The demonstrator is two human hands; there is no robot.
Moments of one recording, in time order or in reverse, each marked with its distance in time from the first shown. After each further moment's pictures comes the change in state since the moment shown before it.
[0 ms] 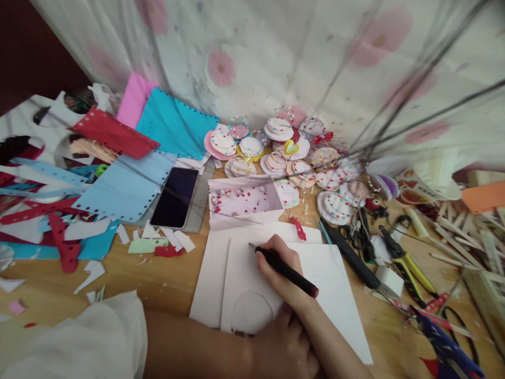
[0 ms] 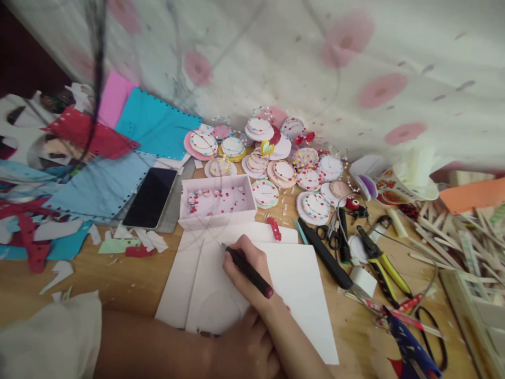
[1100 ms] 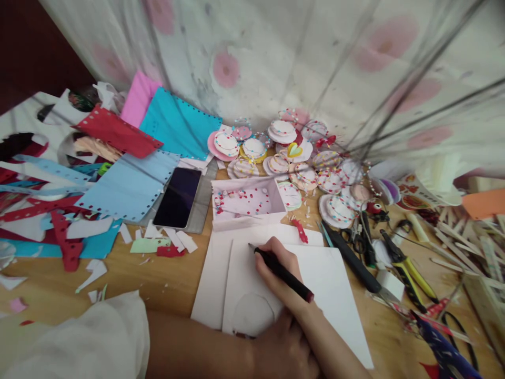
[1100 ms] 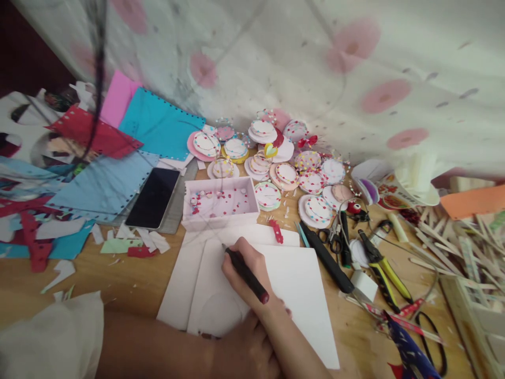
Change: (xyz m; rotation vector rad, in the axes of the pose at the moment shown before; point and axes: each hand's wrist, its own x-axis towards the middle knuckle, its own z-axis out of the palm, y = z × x) left_hand -0.001 0.003 0.005 0.045 0.034 -0.024; right_hand 0.002 -0.005 0.007 -0.068 0.009 -0.027
